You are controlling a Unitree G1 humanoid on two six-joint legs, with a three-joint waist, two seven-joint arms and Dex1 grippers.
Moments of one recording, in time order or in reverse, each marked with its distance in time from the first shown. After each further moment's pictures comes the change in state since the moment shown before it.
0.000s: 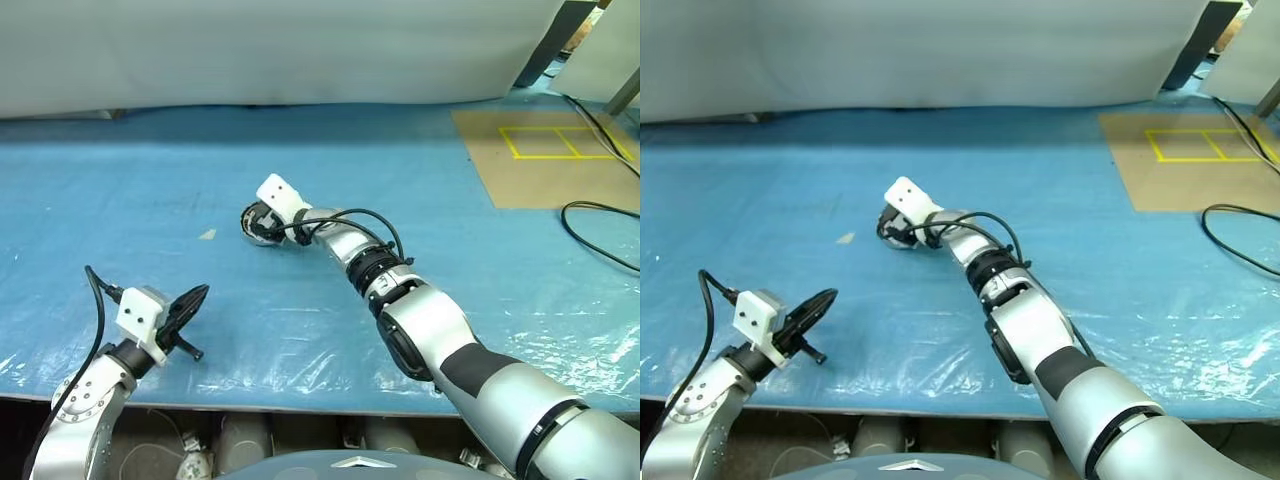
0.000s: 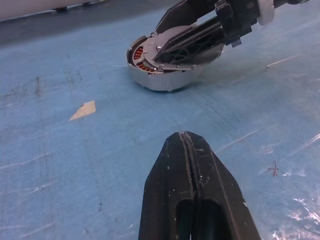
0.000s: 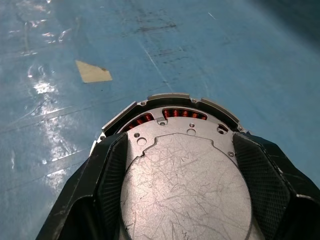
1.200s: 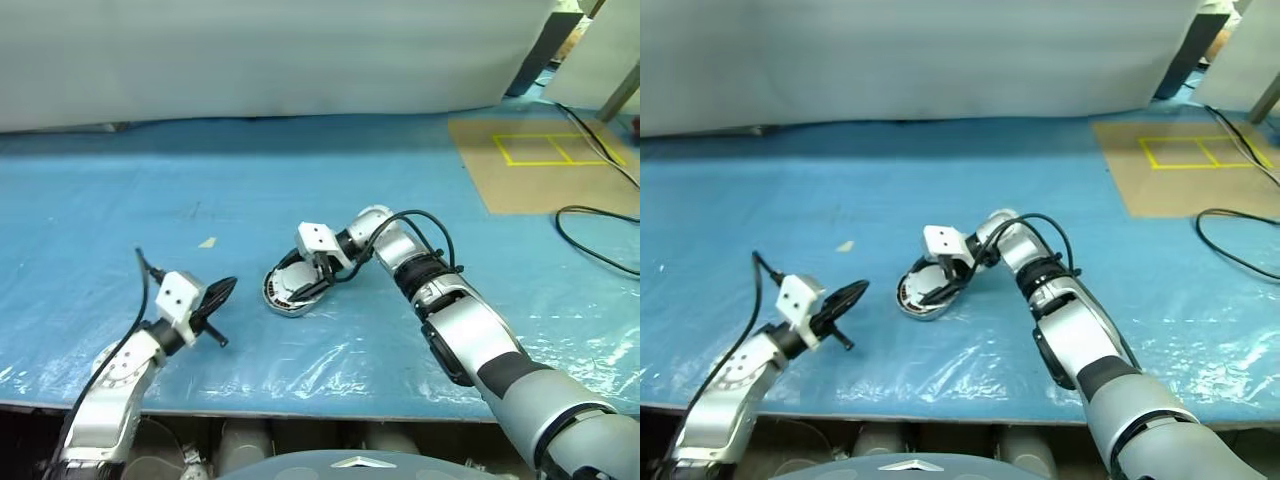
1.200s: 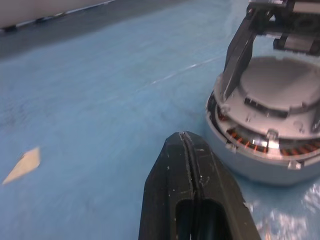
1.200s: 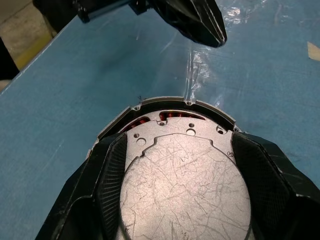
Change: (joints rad) left arm -0.245 -0.026 -0.186 0.154 0.094 0.022 -0.010; right arm 0.134 -0.207 0.056 -0.107 0.099 -0.282 0.873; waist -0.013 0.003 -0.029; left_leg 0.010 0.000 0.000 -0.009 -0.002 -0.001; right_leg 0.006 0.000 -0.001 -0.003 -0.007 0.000
